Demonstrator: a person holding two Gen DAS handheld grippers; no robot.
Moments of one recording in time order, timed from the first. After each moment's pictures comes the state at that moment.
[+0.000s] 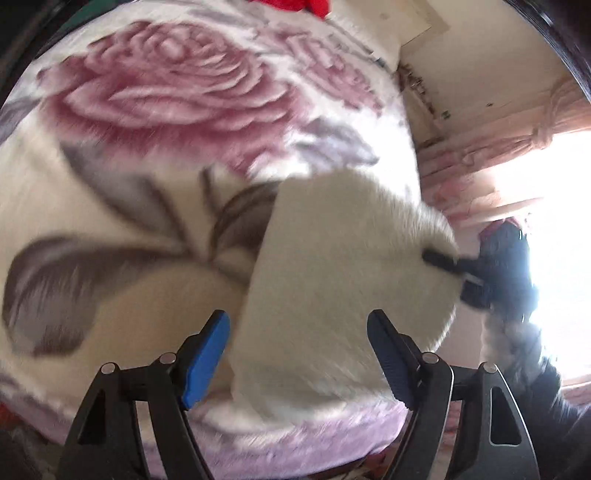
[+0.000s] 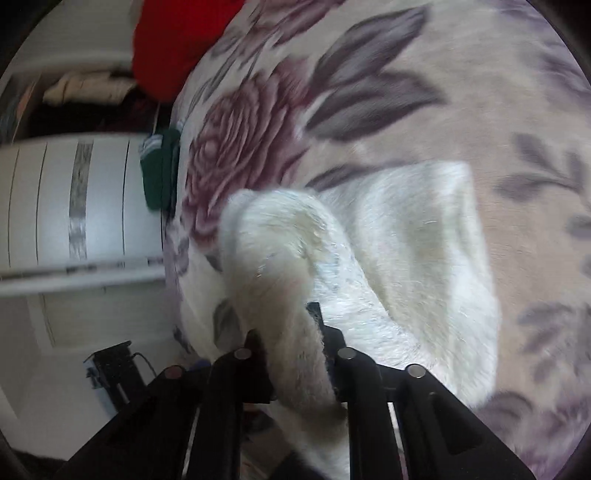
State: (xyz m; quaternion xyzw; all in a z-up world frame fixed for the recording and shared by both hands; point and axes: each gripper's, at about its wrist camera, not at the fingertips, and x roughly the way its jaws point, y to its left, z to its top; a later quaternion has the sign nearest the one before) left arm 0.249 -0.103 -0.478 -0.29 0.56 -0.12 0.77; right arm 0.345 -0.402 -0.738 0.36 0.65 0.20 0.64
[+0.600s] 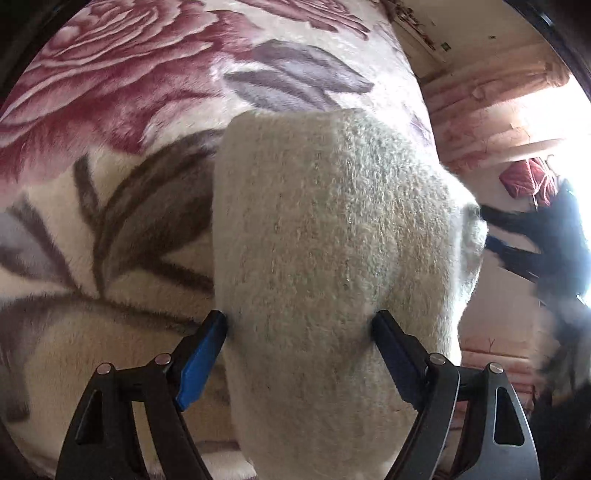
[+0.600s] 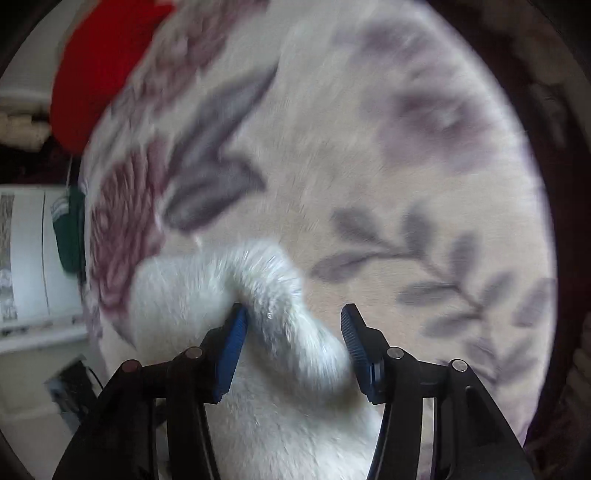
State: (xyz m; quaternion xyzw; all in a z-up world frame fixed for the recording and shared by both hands) left arm 0.316 -0.187 -0.562 -0.20 0.65 -0.15 0.72; right arm 0.374 -0.503 -0.757 0.28 0.65 0.01 0.70
